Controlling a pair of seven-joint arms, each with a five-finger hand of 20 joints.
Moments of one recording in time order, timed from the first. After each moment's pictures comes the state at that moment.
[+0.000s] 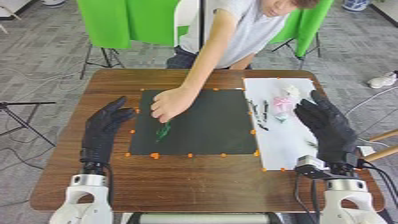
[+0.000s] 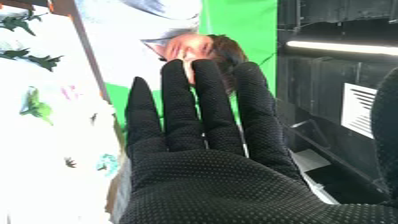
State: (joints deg) left arm 117.3 -78.1 -93.5 -115.0 62.2 -1.0 16.1; right arm -118.9 -84.5 103.8 -116.5 -69.1 -8.1 -14.6
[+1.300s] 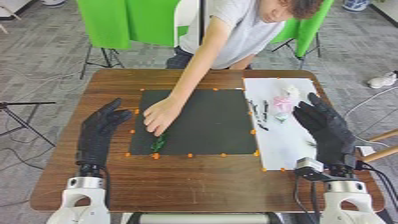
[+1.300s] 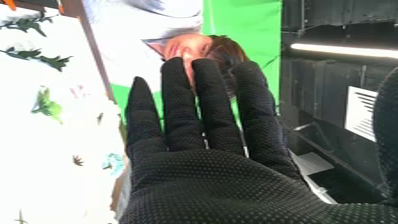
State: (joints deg) left arm 118.3 -78.2 -94.4 -115.4 61.2 -0.3 16.2; right arm -119.6 -84.6 103.8 -116.6 -69.5 -8.6 -14.2
